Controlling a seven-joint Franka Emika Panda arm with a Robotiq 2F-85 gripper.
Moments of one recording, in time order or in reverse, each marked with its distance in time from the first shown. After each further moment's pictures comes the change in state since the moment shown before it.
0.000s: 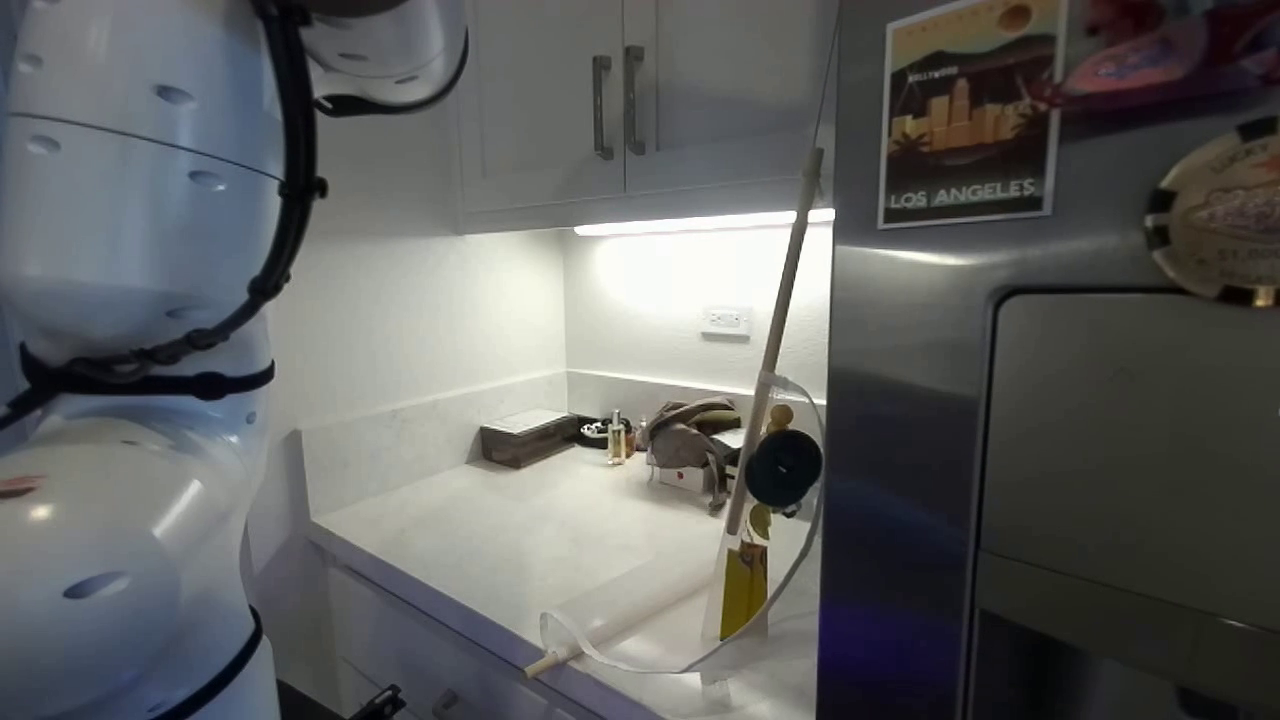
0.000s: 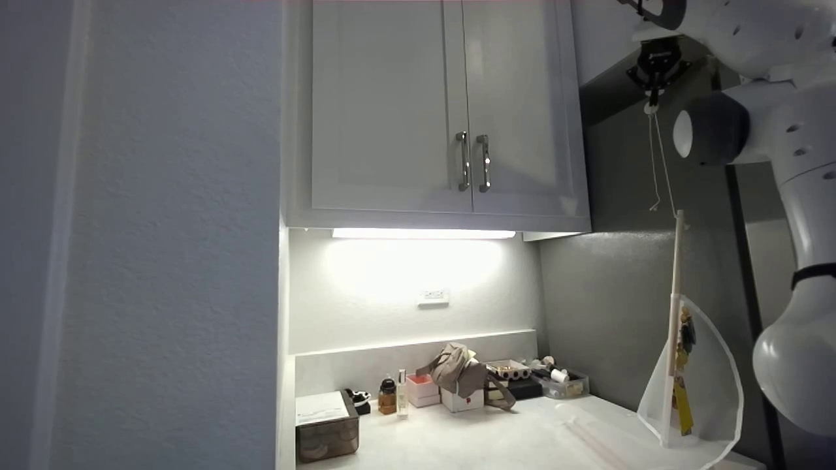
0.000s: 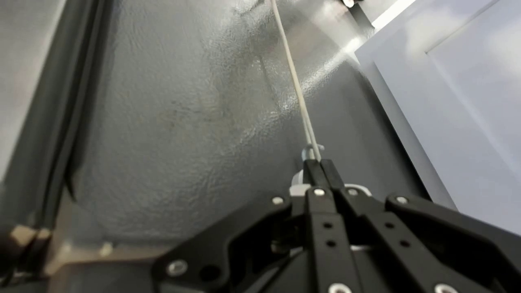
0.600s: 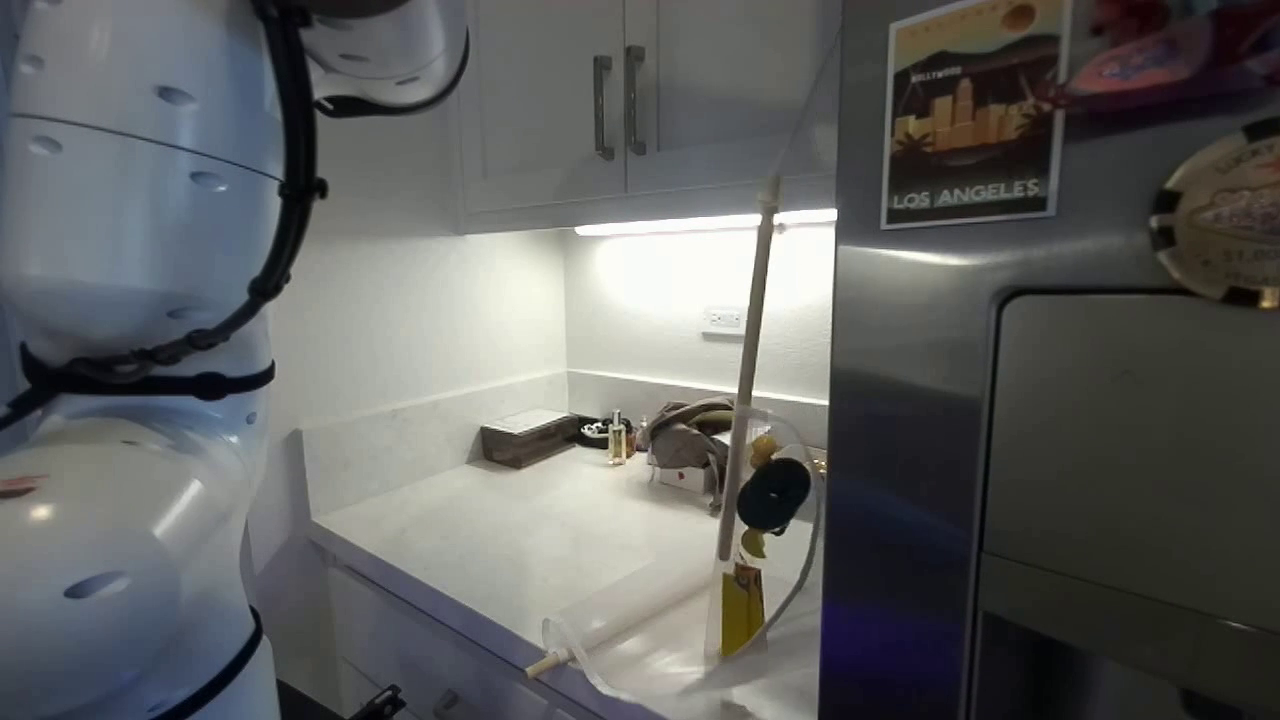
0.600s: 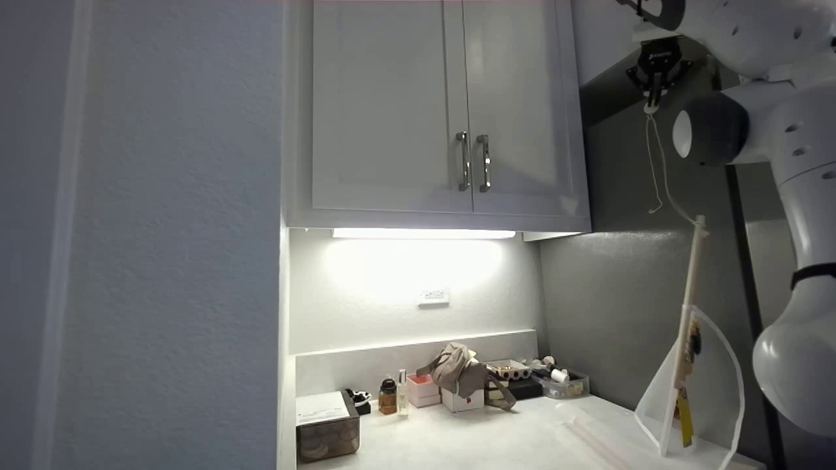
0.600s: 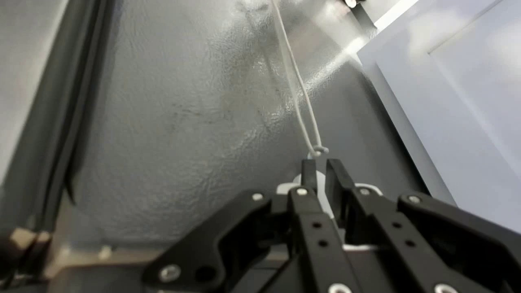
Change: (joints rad) arm 0.001 0.002 -0.003 -0.001 -0.005 -0.001 0.002
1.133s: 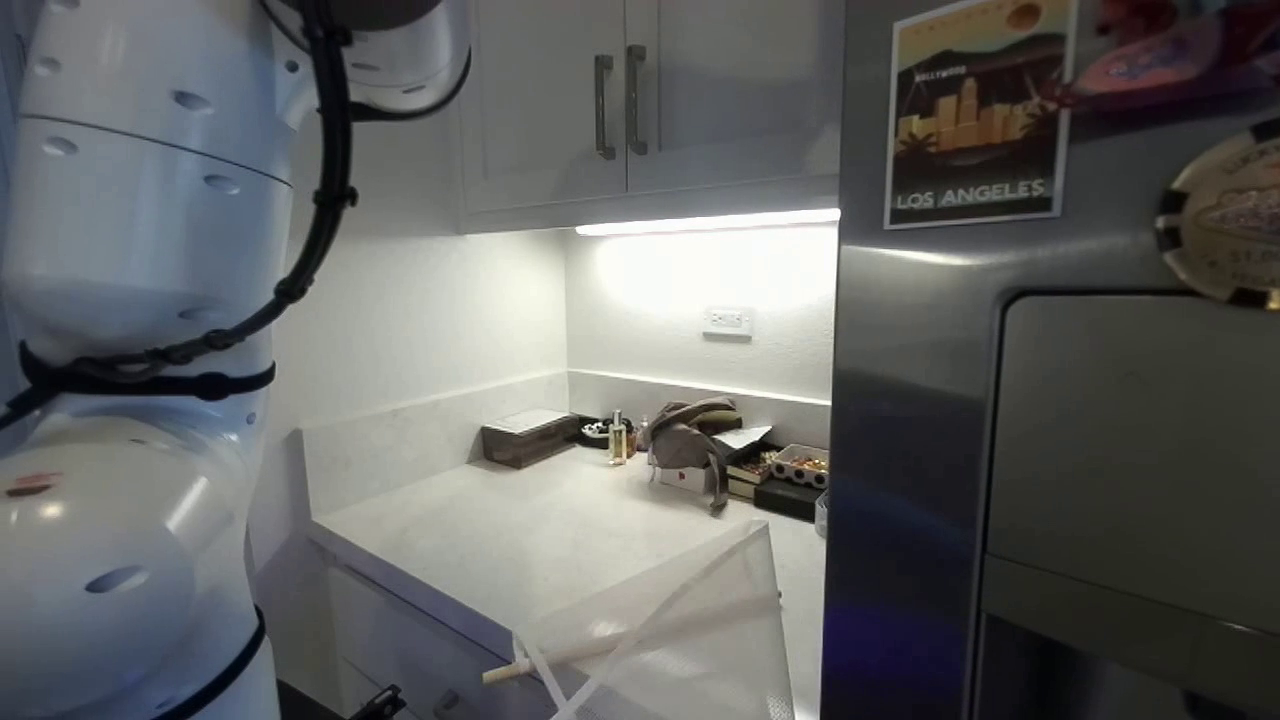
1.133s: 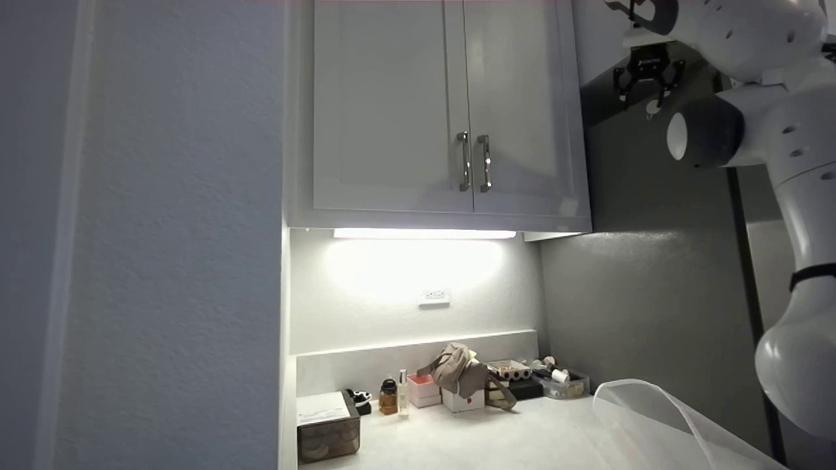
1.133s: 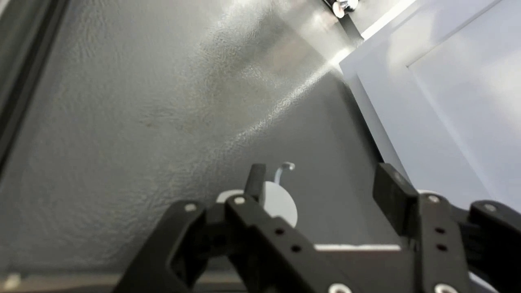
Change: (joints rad) arm 0.043 0.014 0.001 0.000 -0.001 0.000 0.004
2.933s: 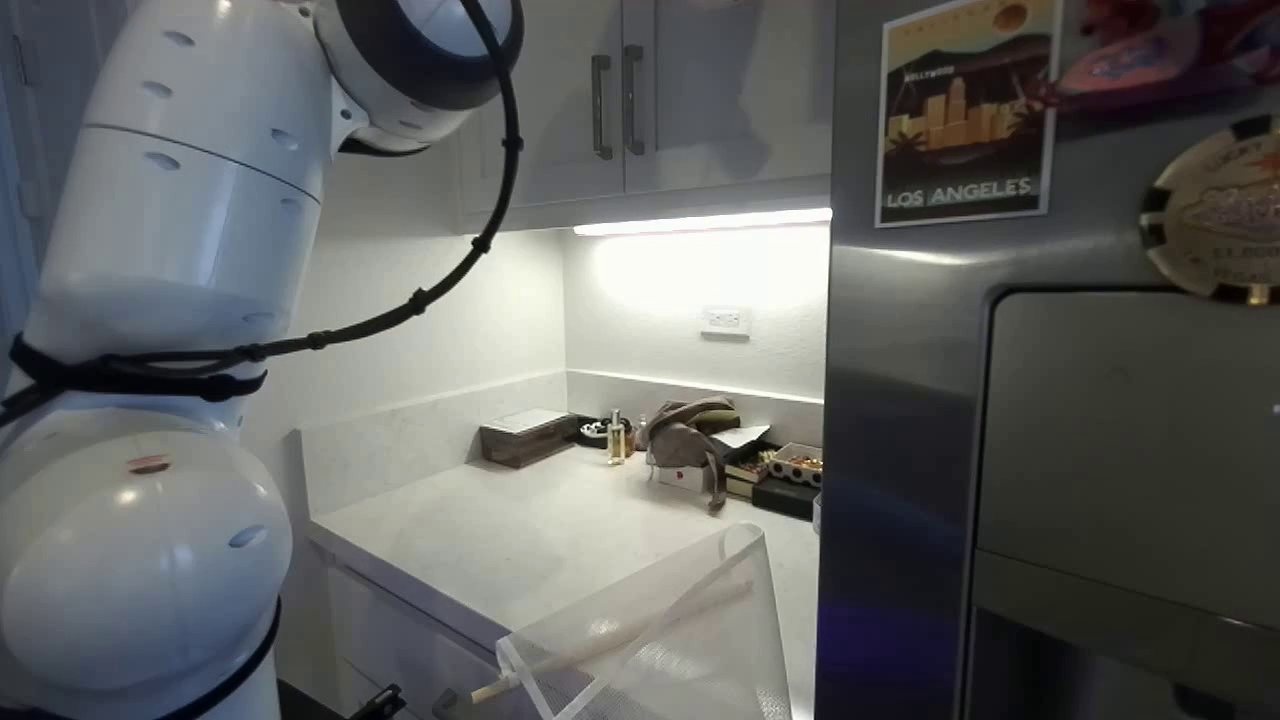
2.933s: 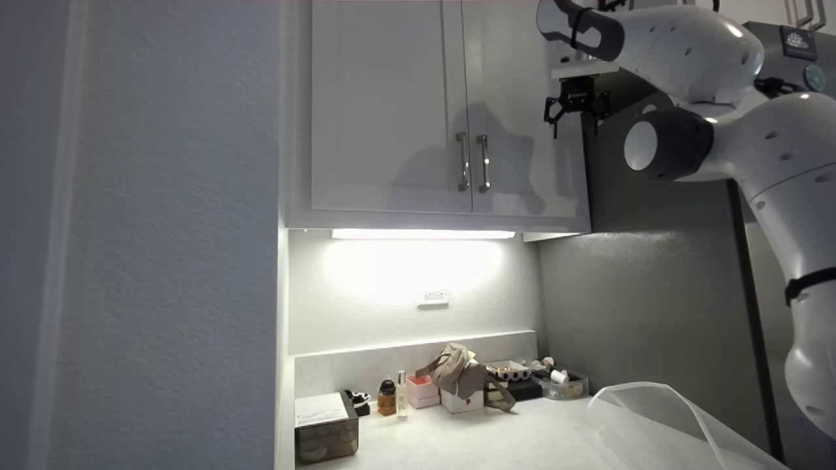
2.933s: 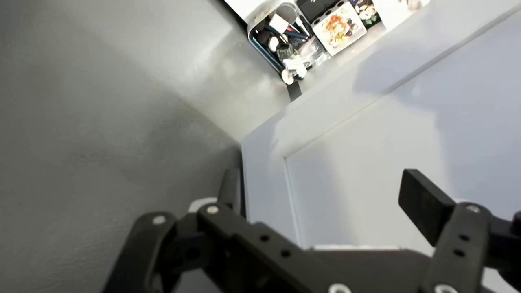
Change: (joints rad) arm 0.351 0.092 0.037 0.003 -0.159 -0.063 0.158
